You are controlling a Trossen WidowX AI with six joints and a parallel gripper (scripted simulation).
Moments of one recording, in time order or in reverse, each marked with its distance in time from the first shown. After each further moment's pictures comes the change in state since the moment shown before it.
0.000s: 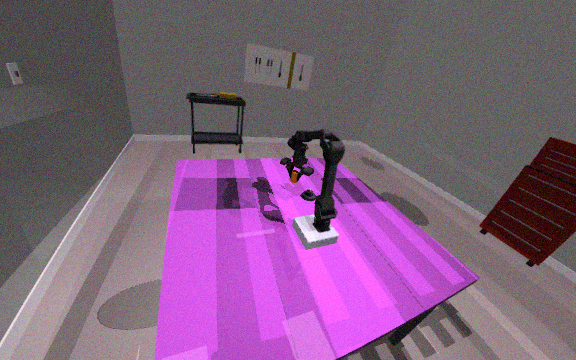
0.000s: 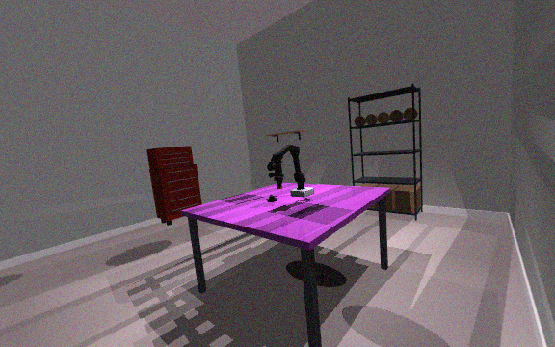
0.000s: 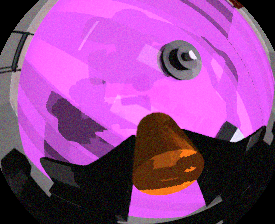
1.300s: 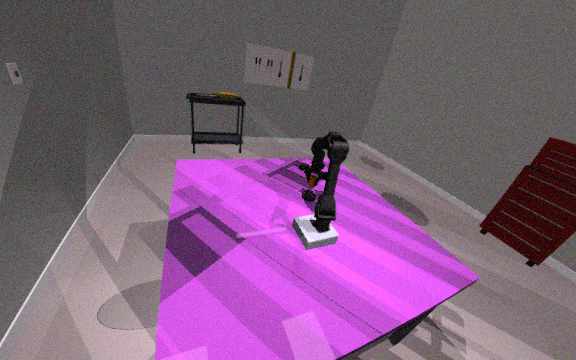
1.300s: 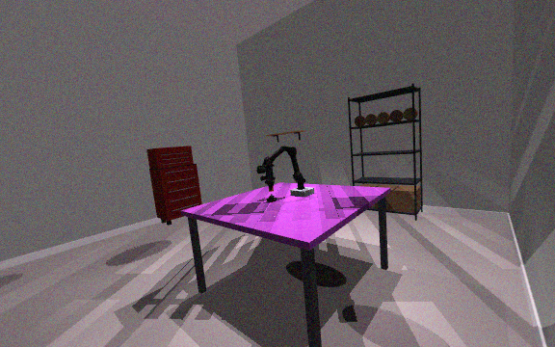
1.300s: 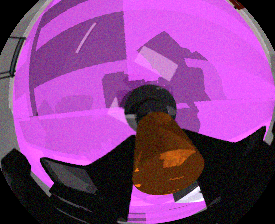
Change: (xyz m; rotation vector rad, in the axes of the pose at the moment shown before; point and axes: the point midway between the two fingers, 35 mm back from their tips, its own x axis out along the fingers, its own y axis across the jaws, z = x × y) arm 0.029 -0.077 0.088 -0.002 -0.005 -0.009
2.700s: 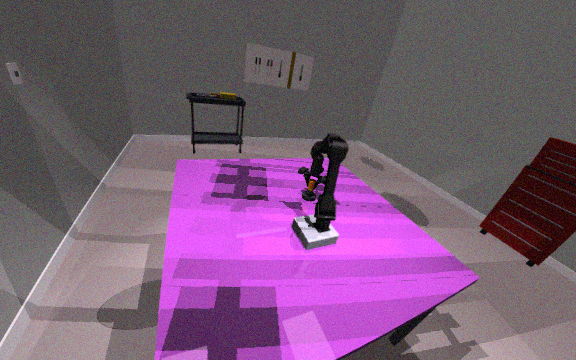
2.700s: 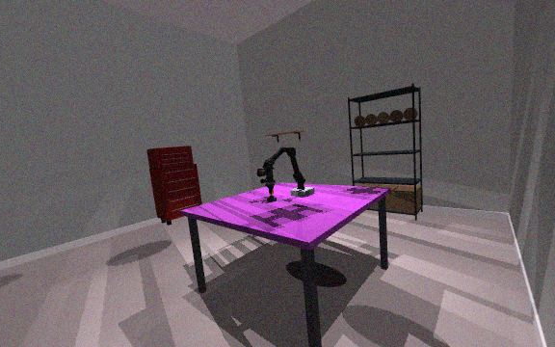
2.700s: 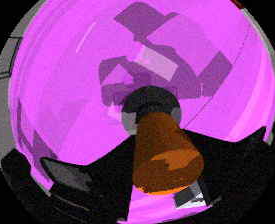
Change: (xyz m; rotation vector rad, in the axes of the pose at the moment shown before) arm 0.025 -0.001 0.001 0.000 0.001 -0.001
